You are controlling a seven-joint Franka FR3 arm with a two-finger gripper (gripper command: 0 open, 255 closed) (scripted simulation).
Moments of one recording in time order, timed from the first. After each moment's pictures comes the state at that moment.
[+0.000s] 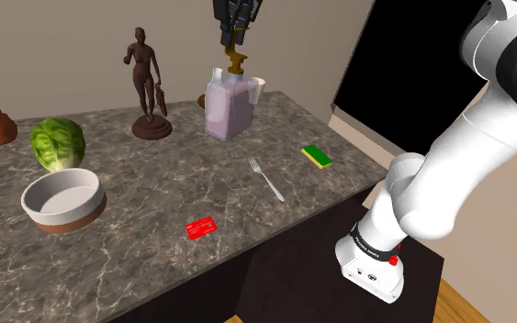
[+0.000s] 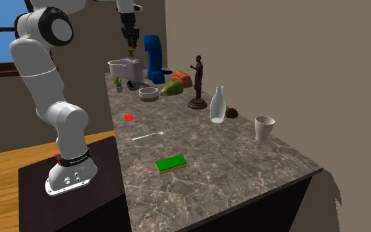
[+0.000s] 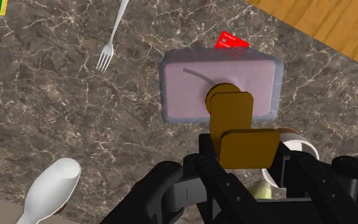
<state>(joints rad) 0.37 -0.14 0.06 -1.48 0.02 1.43 0.25</state>
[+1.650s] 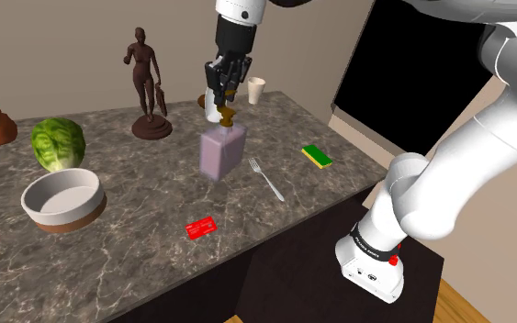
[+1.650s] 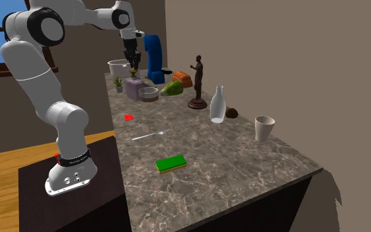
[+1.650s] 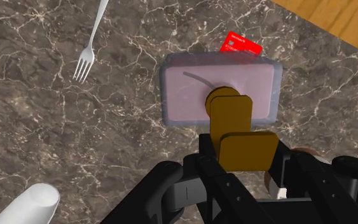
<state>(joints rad) 0.38 -0.24 0.07 -1.93 0.03 1.78 0.26</state>
